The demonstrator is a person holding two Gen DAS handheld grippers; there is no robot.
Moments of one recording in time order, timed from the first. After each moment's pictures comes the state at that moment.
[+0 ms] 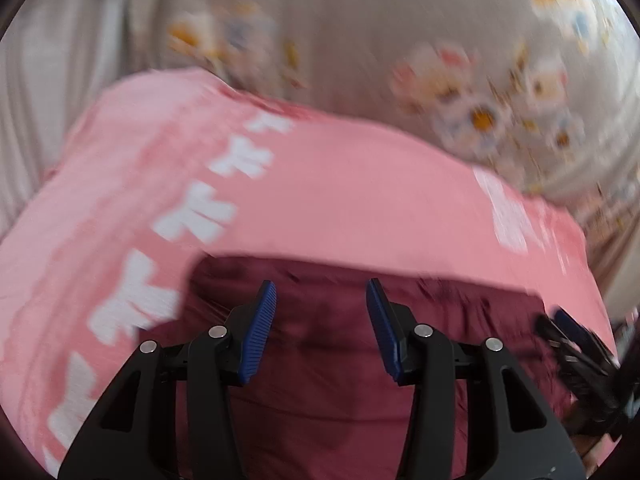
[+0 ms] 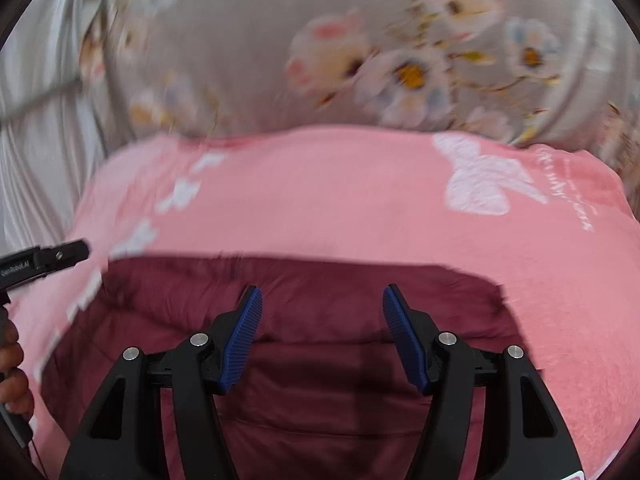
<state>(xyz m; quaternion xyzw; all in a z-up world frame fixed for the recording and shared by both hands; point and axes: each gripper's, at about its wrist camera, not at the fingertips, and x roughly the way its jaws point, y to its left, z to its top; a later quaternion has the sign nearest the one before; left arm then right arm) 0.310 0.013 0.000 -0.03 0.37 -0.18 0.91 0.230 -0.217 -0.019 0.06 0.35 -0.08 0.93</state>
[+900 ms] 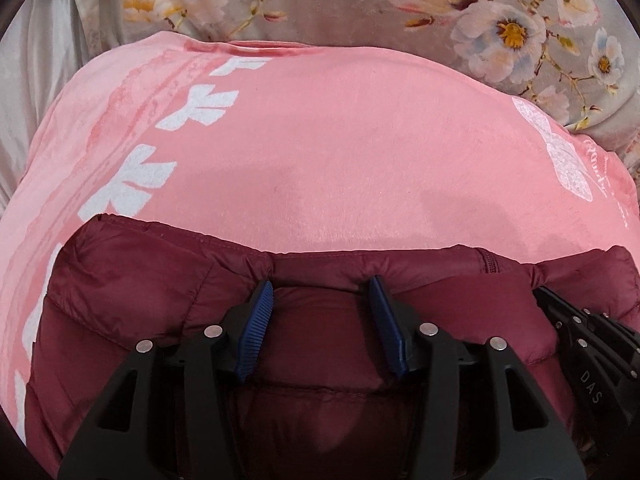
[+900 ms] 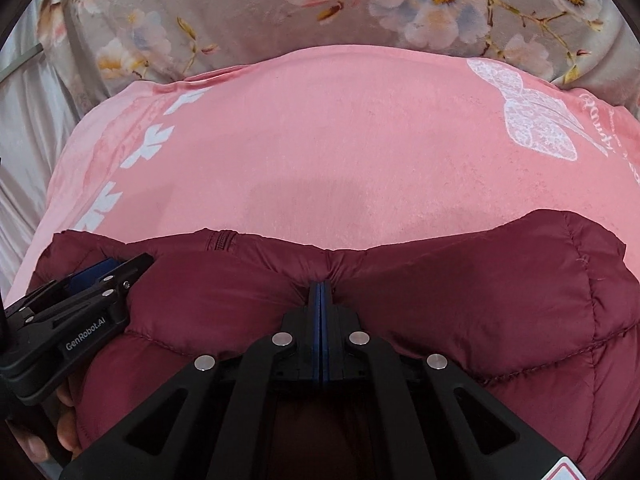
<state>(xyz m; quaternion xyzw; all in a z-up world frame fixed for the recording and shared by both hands) 0.377 -0.060 -0.094 0.04 0.40 -0.13 0.91 0.306 -0.228 -0.100 0.10 0.42 -0.08 0.90</state>
